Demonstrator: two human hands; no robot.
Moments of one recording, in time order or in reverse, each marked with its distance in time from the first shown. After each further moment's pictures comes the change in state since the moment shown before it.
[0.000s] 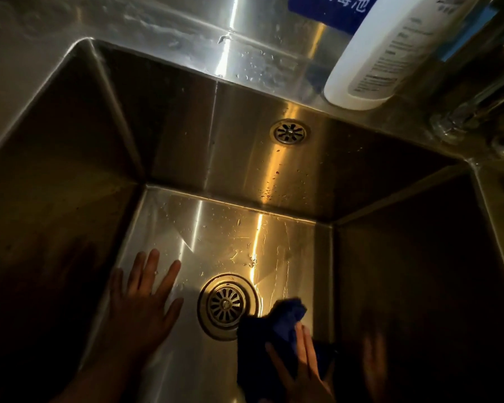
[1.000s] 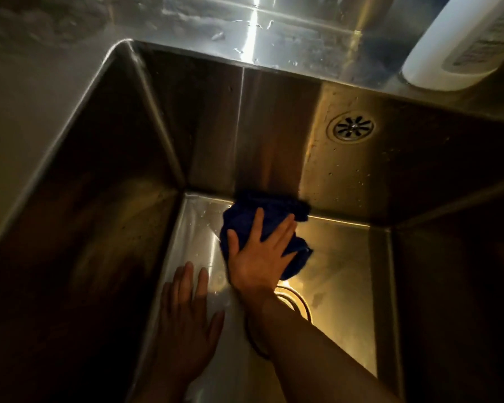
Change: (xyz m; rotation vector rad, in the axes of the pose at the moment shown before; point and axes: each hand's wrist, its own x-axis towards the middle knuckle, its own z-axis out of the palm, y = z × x) left_hand 0.001 -0.007 0.018 -0.112 0.236 0.018; right_hand 0.179 -0.165 0.058 -0.004 0.273 0.151
